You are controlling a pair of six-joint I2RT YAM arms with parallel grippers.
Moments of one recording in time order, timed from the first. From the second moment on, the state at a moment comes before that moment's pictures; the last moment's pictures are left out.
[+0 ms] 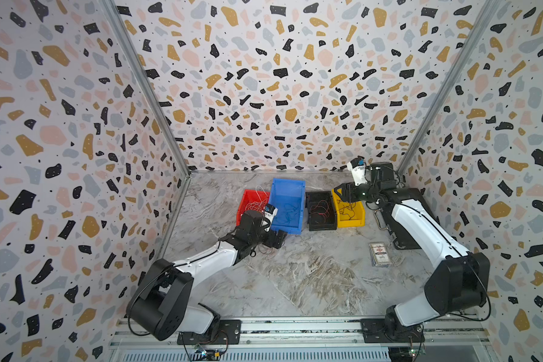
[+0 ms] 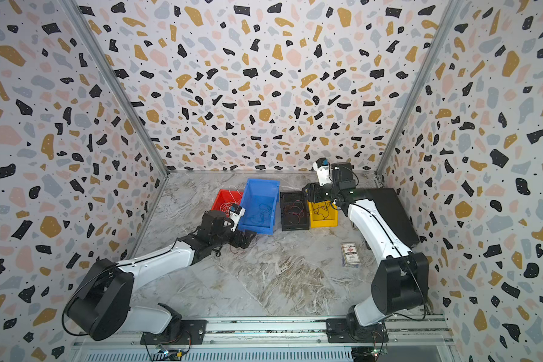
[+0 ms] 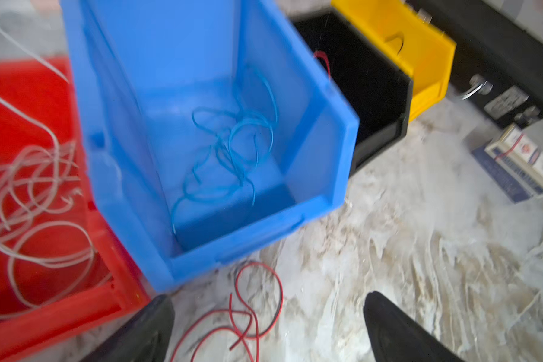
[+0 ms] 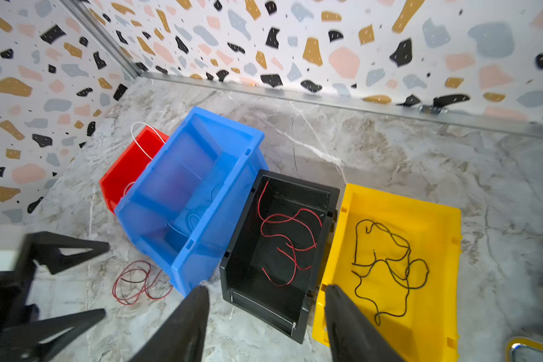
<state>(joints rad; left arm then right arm) -0.51 1.37 0.69 0.07 0.18 -0.11 0.23 1.54 1.34 -0.48 -0.38 0.06</state>
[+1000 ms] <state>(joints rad) -0.58 1.67 0.72 0.06 0.00 -0.14 0.31 1.03 0.96 -0.46 -0.46 0.15</state>
